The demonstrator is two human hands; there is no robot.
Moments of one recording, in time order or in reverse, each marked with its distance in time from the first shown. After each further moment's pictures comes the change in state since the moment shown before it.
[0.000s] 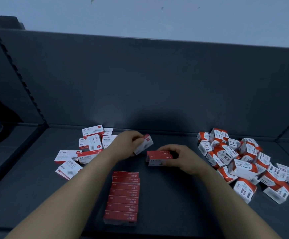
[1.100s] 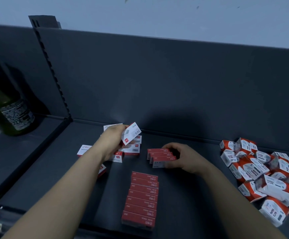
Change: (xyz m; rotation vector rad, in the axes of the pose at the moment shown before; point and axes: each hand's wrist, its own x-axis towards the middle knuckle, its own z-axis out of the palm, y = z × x) left_hand -0.027 -0.037 -0.057 -0.754 0.245 -0.332; right_hand 0.048 -0.017 0.026 -0.094 -0.110 -0.028
